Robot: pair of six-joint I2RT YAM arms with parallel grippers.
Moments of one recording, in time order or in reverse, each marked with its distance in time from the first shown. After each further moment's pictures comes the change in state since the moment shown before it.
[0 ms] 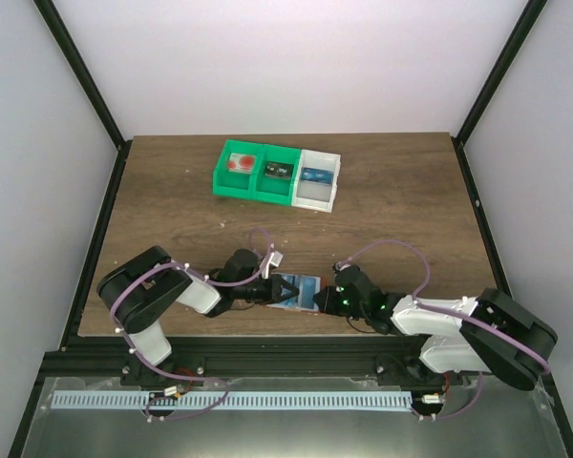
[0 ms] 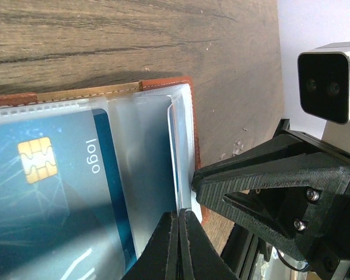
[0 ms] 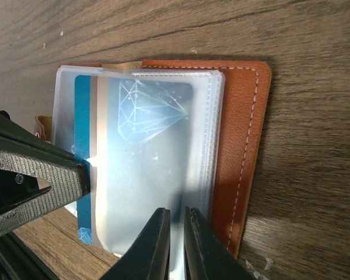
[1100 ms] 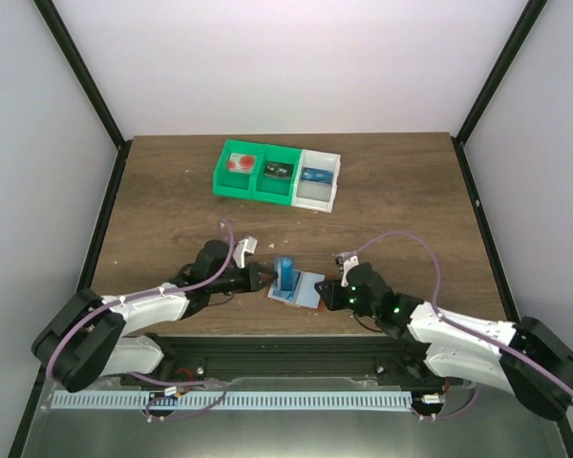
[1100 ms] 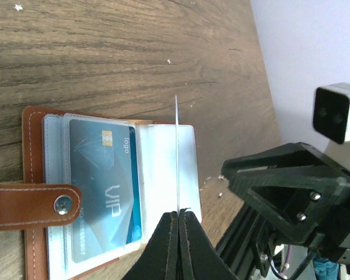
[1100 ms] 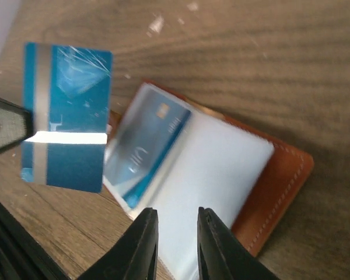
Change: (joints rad) left arm 0.113 -0.428 -0.038 -0.375 -0.082 0.127; right arm 0.000 -0.202 0.005 -0.094 0.074 -0.186
